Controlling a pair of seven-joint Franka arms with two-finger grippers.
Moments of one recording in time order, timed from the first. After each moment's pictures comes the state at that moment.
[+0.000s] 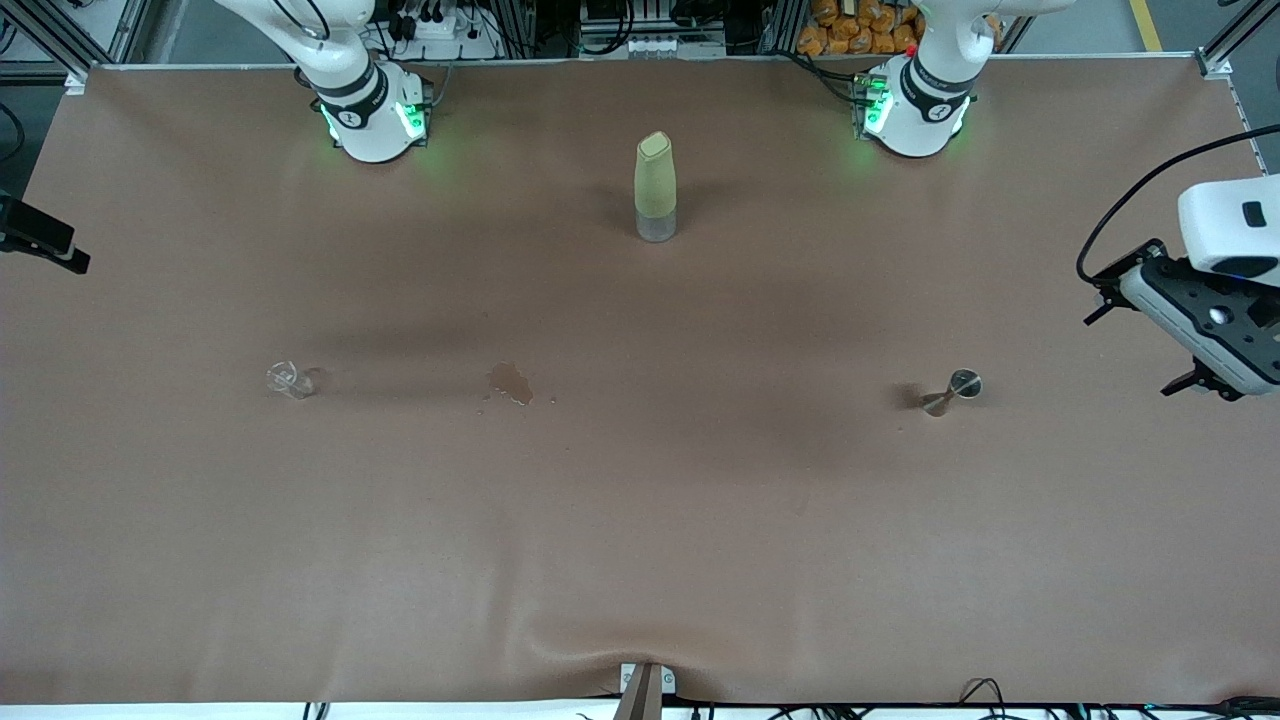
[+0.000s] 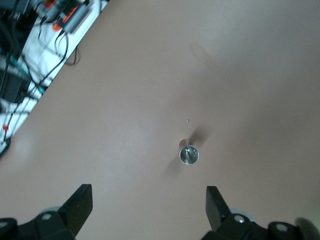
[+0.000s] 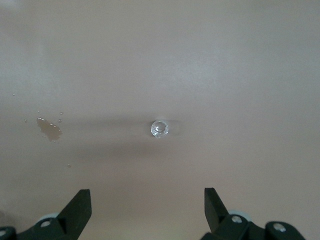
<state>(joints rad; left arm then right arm) -0.07 0.21 -0.01 -1.34 -0.02 1.64 0.78 -0.22 0.04 0.08 -1.47 0.01 1.48 -0.12</state>
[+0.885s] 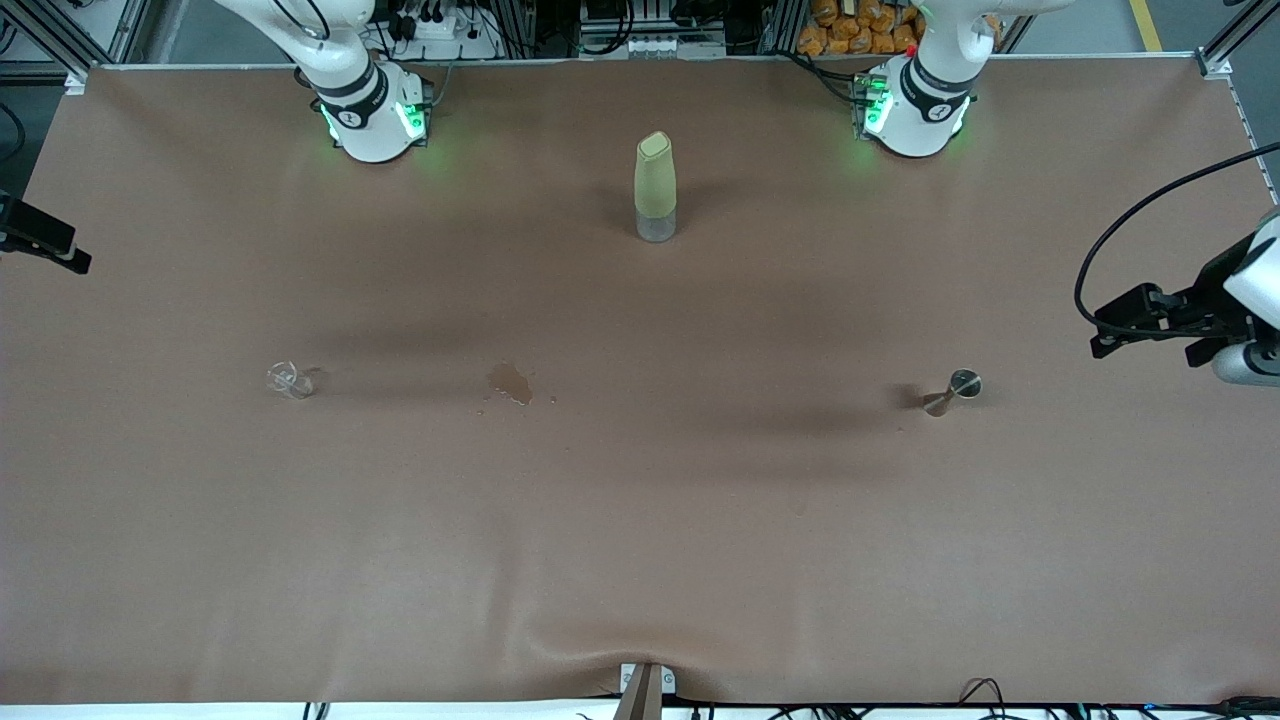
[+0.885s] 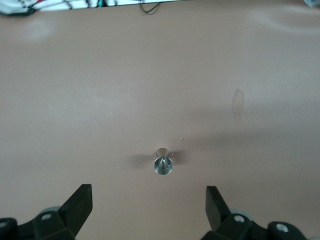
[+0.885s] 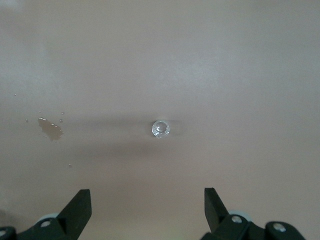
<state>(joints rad) -0.05 0.21 -0.01 -1.34 -0.02 1.64 -0.03 -0.22 0.04 0.08 -1.47 0.02 1.48 -0.12</state>
